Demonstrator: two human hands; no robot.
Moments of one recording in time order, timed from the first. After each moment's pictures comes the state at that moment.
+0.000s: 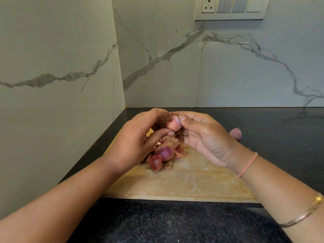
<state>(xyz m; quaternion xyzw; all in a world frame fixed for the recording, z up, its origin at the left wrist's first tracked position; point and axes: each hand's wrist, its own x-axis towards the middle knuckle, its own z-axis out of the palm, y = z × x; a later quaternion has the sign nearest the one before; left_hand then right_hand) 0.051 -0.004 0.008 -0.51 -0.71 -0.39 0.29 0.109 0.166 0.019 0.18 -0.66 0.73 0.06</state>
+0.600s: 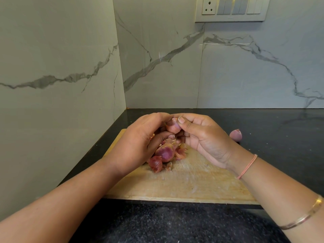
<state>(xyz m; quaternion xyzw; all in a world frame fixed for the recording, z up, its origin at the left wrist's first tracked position) 0.049 -0.003 0.006 -0.53 -0.71 -0.33 0.31 0.110 0.164 0.020 0.17 -0.68 0.70 0.08</state>
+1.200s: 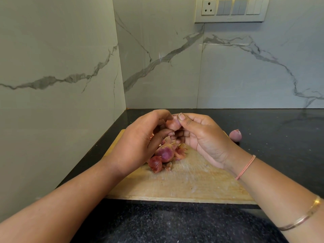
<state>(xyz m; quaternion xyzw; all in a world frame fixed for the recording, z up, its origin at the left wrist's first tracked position) 0.051 -0.001 0.006 -0.52 -0.71 -0.35 0.32 0.111 0.162 0.021 0.15 -0.69 0.70 0.10</state>
